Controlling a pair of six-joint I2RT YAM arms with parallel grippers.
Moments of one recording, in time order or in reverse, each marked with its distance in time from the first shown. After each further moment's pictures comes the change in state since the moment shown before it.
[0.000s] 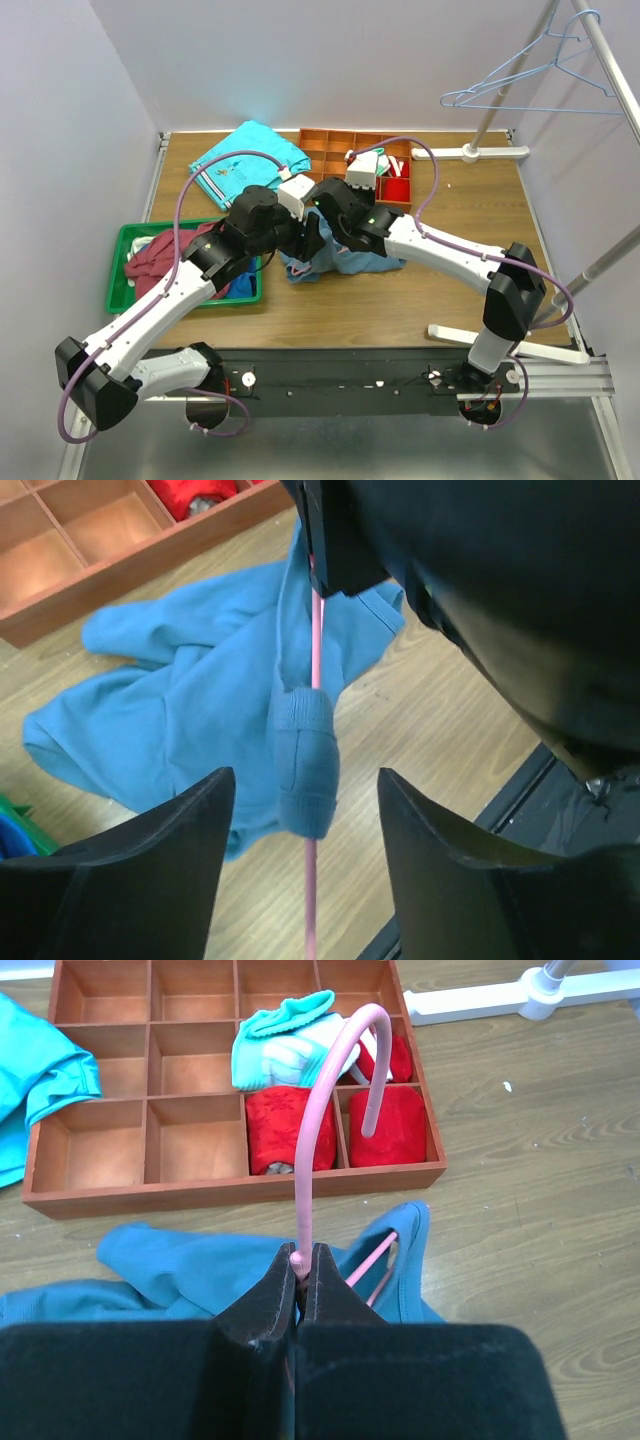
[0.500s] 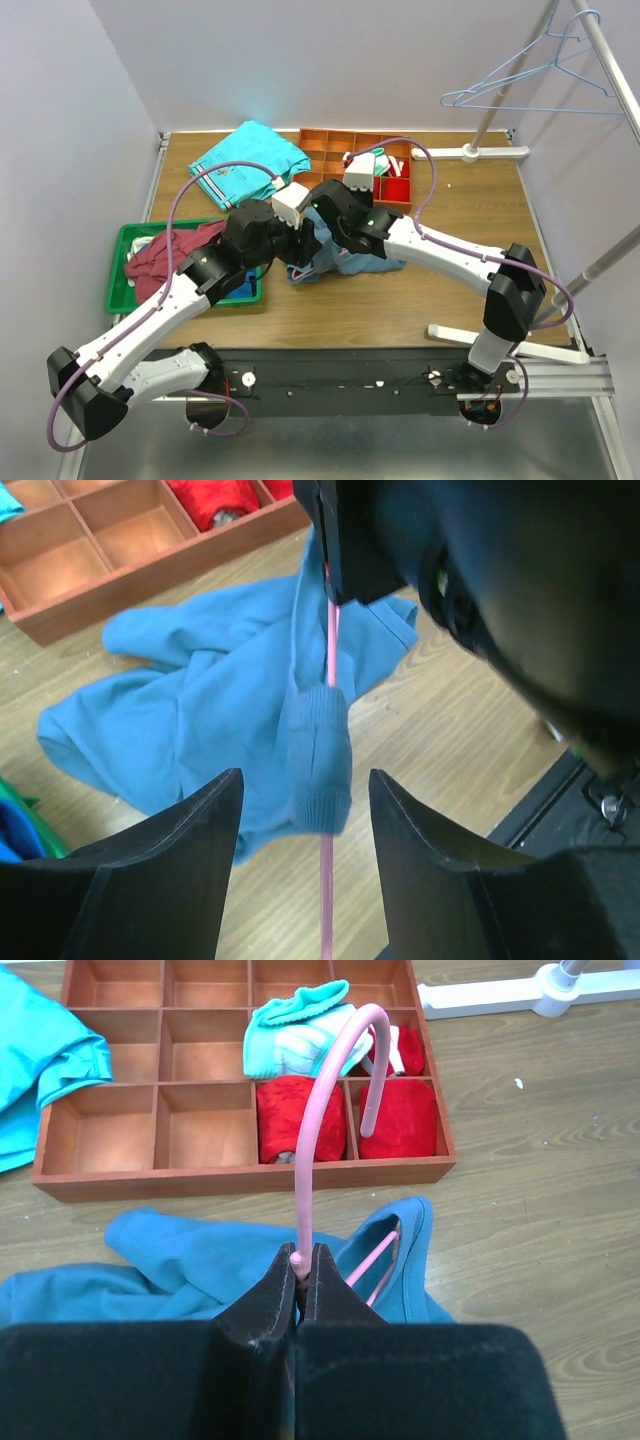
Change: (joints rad) left arm -0.043 -0.046 -0.071 0.073 -0.109 -0.029; right arm 0.002 -0.003 -0.006 -0.003 -0.023 -0.006
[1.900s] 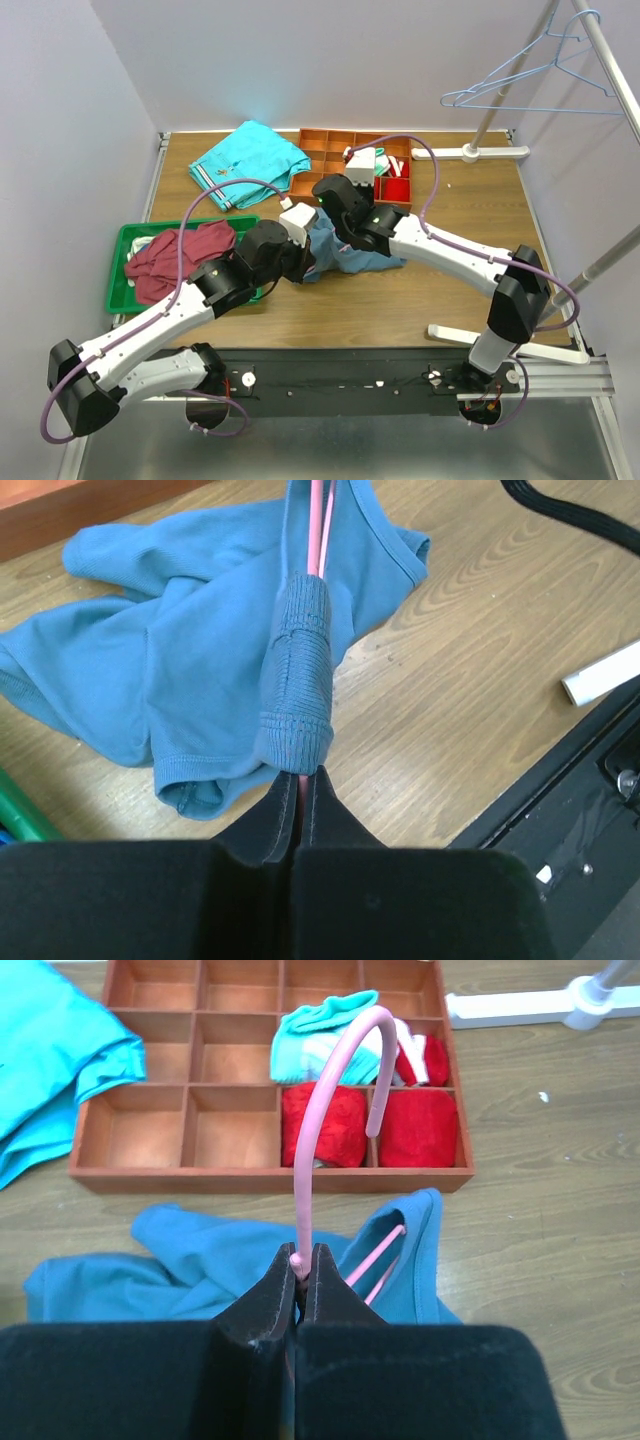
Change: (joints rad) left arm -0.103 -0.044 -0.124 0.005 -0.130 -0.093; right arm -0.003 -0.024 0.008 0.026 -0.063 -0.051
